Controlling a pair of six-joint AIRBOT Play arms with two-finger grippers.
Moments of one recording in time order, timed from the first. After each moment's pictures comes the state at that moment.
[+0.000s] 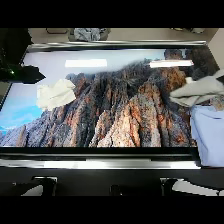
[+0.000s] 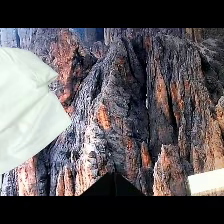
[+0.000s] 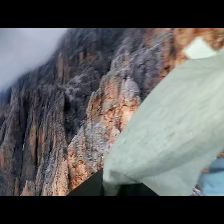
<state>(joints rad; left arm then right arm) 0.03 -1.24 1.63 1.23 -1.31 -1.45 -0.78 -1.47 1.75 -0.74 1.47 1.17</state>
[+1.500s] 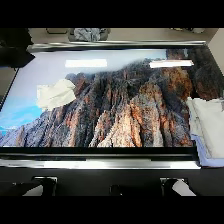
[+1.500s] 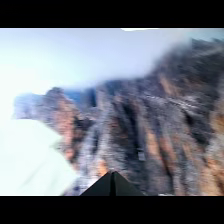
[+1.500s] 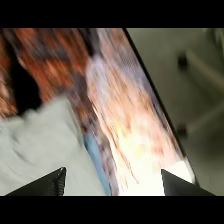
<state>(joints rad) -0.01 -1.23 1.80 1.32 -1.24 -1.48 -0.77 -1.19 1.67 -1.38 1.14 1.06</state>
